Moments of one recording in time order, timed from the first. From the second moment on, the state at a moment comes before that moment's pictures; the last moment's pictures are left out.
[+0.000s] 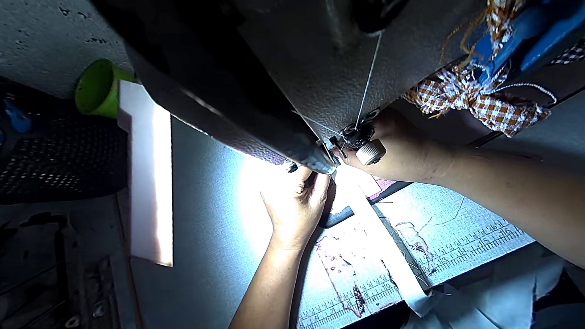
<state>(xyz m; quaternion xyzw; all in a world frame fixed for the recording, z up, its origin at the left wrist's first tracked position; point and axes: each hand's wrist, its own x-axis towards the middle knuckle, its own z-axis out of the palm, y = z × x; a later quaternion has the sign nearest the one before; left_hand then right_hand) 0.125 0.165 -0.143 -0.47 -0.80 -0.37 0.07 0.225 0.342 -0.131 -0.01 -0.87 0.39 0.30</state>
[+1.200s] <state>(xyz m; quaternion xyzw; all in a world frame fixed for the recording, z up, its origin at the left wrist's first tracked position) 0.129 0.165 -0.142 -0.47 -0.80 -0.34 0.12 0.225 0.345 -0.132 -0.01 -0.88 0.37 0.29</state>
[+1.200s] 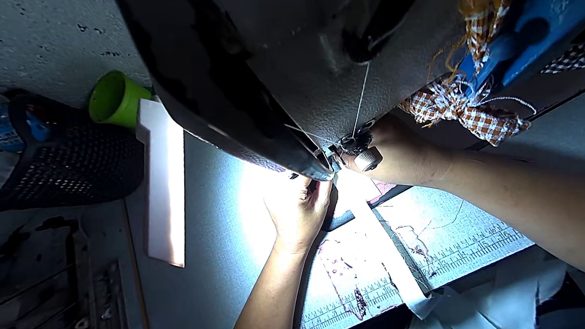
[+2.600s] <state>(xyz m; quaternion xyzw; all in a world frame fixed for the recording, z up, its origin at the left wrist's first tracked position) 0.130 0.165 -0.145 -0.46 -0.81 -0.36 0.09 0.223 0.338 -0.134 -0.02 -0.87 0.39 0.30</state>
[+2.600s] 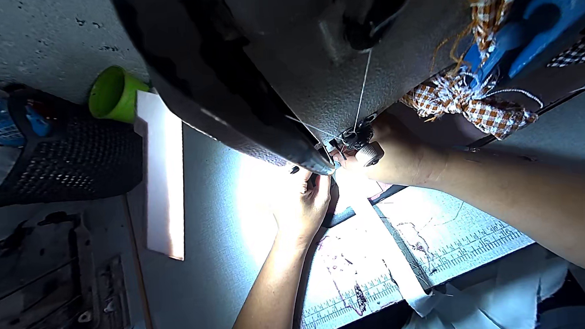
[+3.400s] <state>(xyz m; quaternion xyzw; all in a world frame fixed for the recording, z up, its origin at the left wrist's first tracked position) 0.129 0.165 -0.142 -0.46 -0.80 -0.39 0.03 0.230 0.338 -0.141 -0.02 -0.90 0.37 0.22</state>
